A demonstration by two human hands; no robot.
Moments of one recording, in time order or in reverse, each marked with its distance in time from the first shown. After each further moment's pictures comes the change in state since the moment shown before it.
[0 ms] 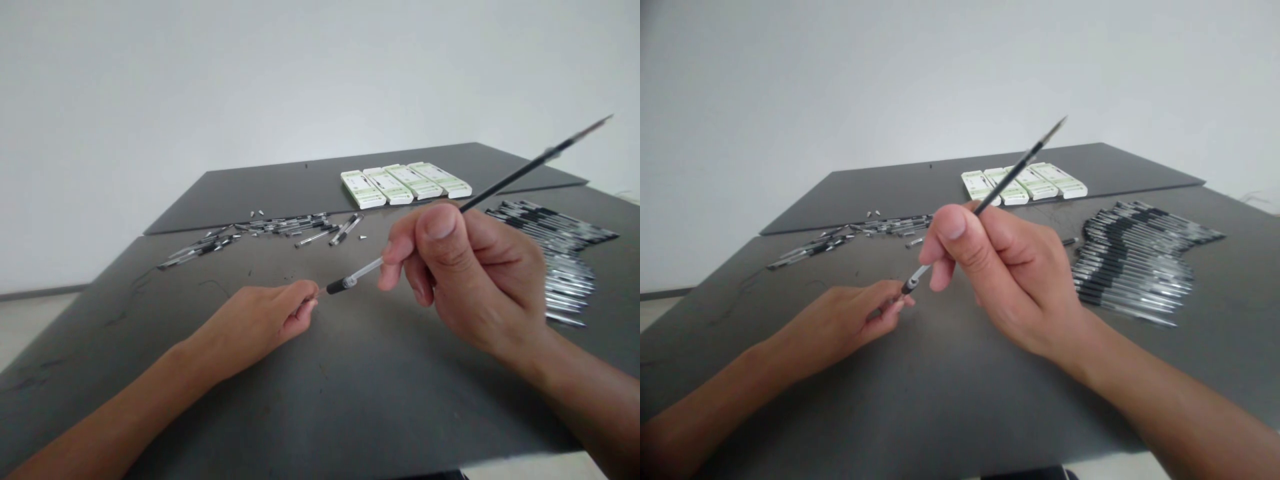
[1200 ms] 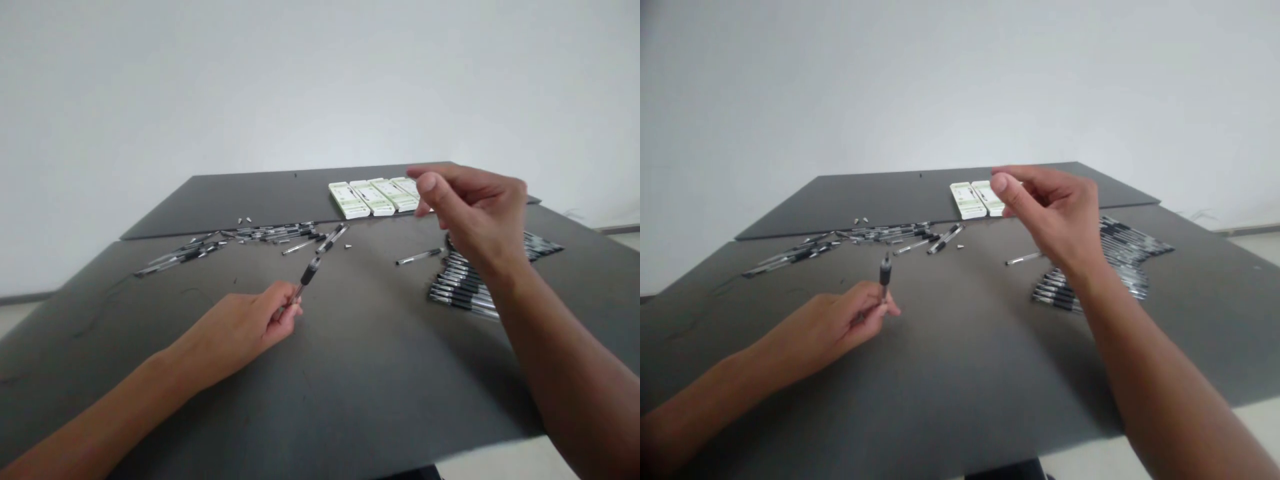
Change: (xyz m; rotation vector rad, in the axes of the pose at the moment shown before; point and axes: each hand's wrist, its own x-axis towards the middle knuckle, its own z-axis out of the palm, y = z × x) left_hand 0.001 0.000 0.002 -0.126 -0.021 -0.129; right_hand 0.050 0.050 -0.081 -0.406 0.209 -0.067
